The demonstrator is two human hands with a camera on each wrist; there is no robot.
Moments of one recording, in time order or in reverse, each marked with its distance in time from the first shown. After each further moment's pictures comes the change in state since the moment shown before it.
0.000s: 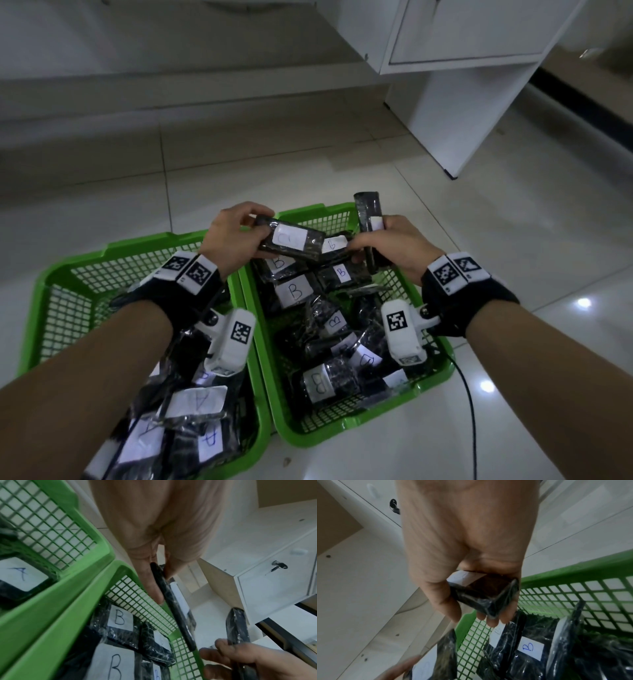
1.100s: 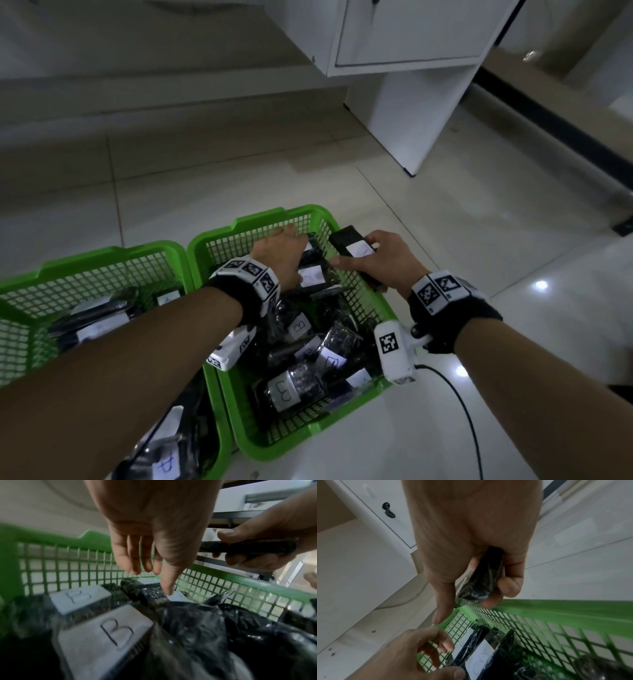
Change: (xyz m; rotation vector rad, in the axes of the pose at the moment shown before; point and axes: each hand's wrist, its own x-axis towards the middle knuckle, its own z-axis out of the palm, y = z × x) left_hand 0.030 -0.019 0.108 1.364 -0.318 0.441; right_hand -0.014 0.042 -0.039 -0.285 0.206 -0.012
